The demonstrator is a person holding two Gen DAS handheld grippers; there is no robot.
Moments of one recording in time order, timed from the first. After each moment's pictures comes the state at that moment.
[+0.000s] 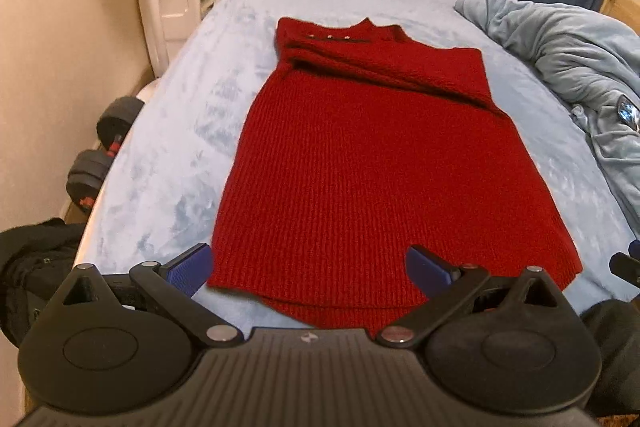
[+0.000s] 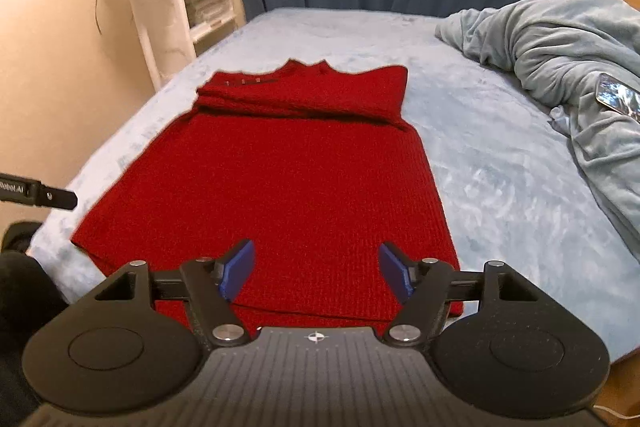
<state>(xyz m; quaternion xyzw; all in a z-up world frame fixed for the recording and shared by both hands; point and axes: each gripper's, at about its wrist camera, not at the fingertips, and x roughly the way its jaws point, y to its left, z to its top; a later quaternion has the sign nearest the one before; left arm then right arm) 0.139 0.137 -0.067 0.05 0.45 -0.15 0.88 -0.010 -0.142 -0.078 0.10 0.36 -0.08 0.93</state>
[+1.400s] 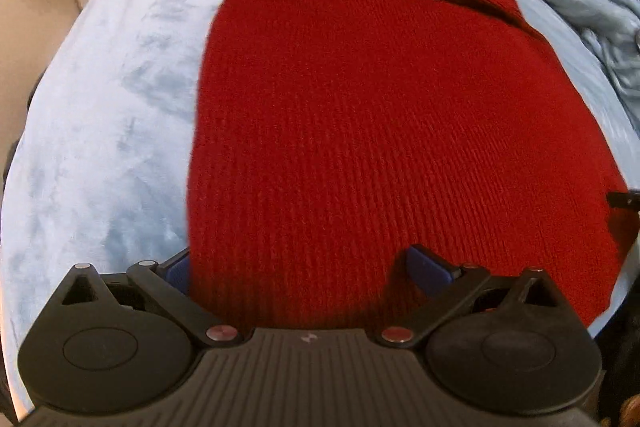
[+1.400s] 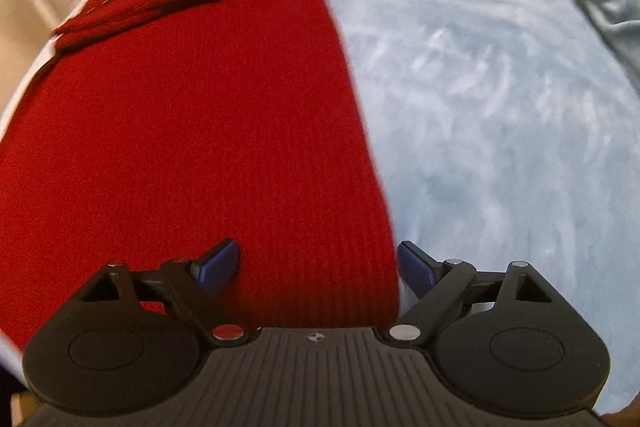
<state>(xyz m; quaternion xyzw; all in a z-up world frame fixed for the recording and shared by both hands) 0.257 0.137 -0.200 0.10 0.53 -0.23 0.81 0.093 -0.287 -0.235 0.18 0.52 -0.08 0.83</state>
